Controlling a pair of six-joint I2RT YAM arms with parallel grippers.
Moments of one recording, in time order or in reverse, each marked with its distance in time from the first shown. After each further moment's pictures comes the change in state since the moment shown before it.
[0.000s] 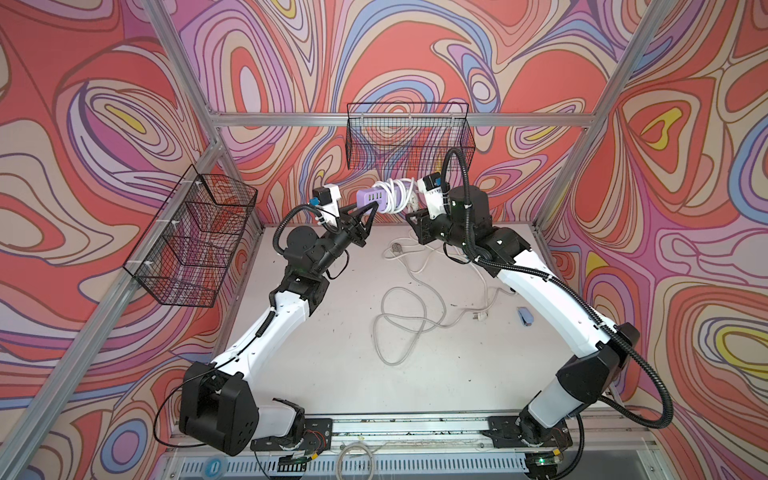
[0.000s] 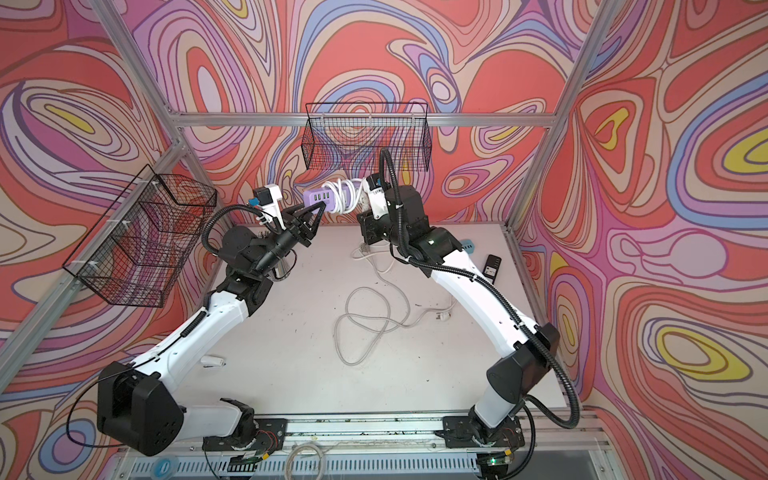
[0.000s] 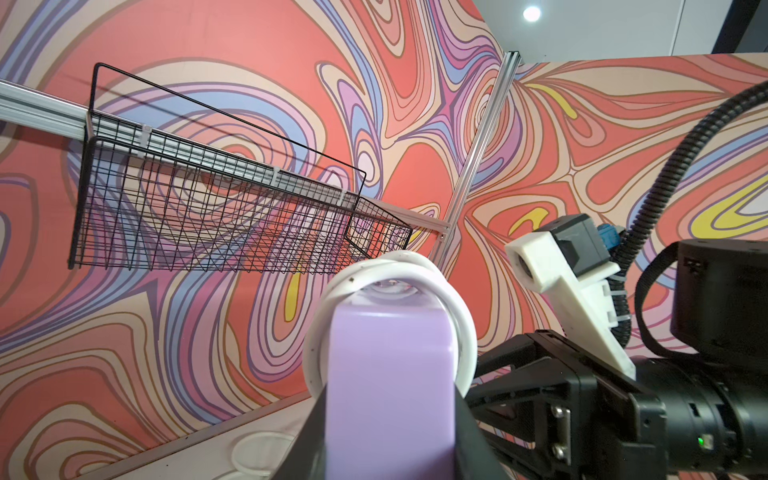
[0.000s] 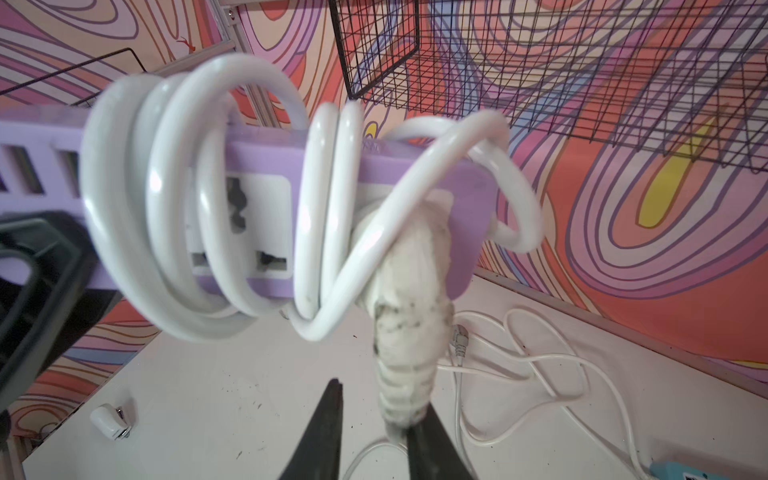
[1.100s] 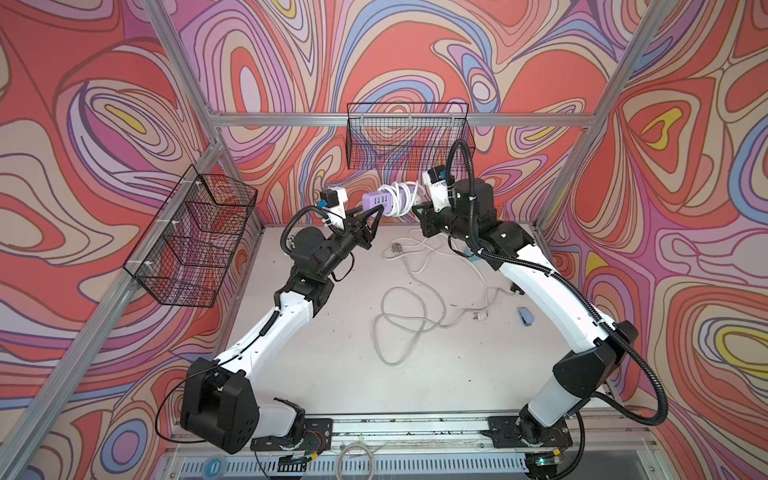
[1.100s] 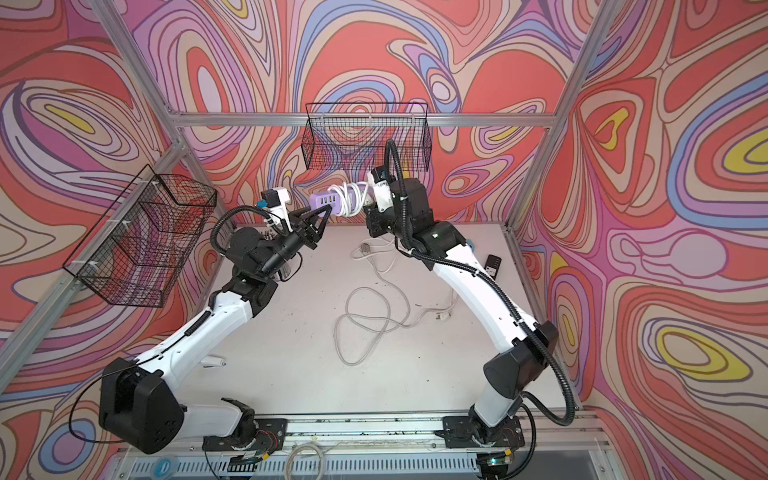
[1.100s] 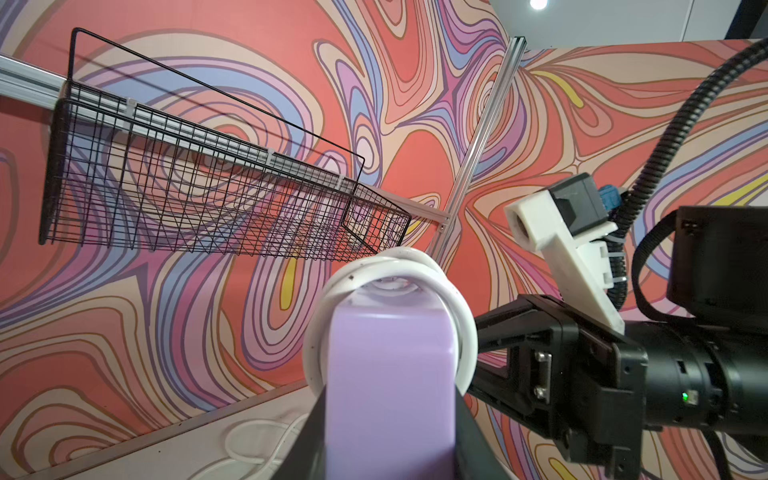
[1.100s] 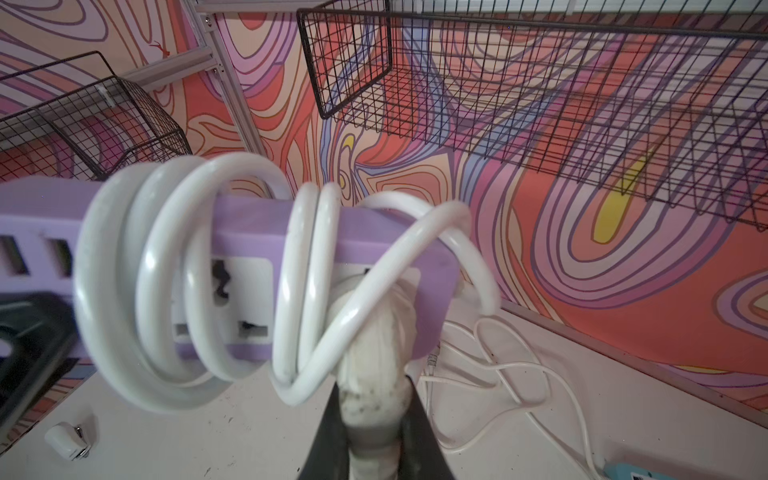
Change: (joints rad) left arm -0.037 0.013 -0.005 -0.013 -0.026 0.010; right arm -0.039 0.023 0.059 -0.029 0.016 -0.046
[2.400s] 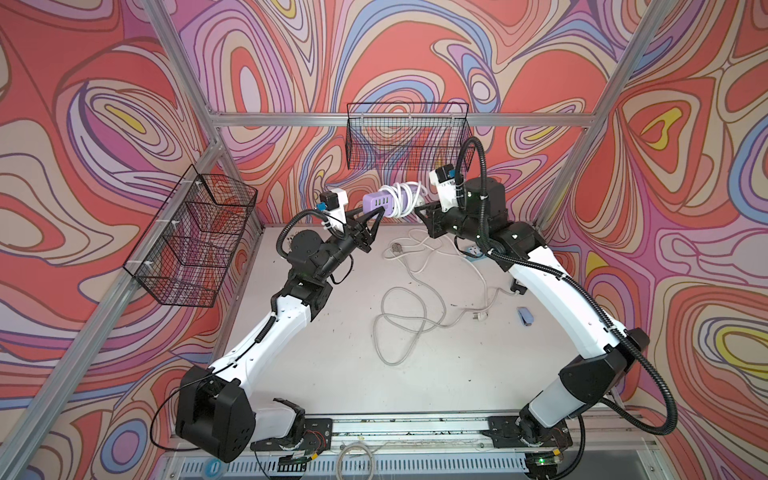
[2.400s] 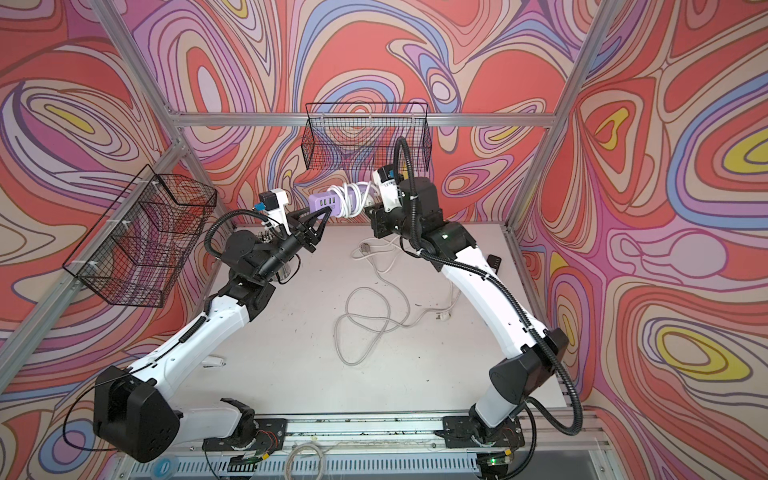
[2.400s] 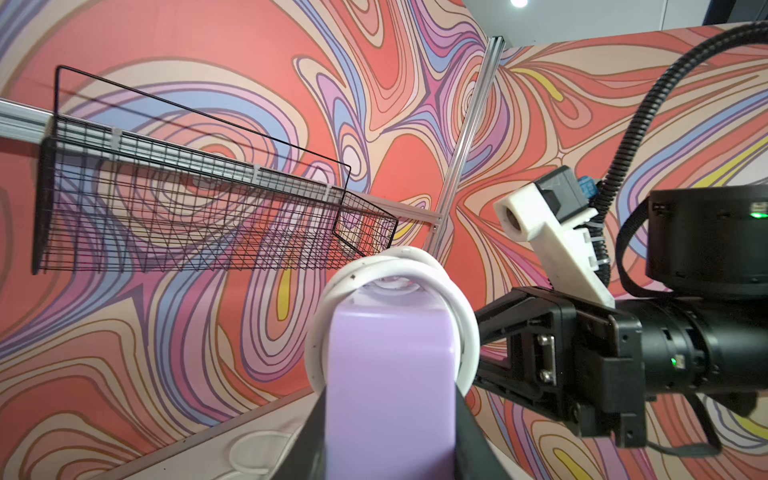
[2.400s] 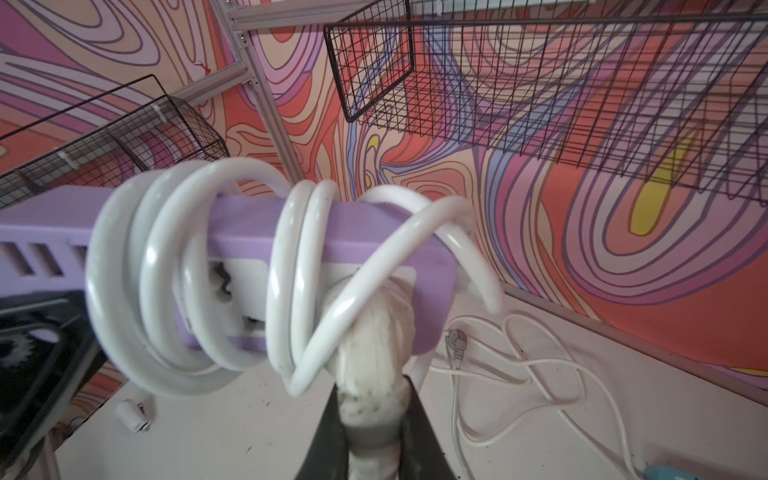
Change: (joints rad) left arm -0.005 -0.039 -0.016 -0.010 0.017 0.058; right arm -0.074 -0.061 -0.034 -0.031 -0.175 0.048
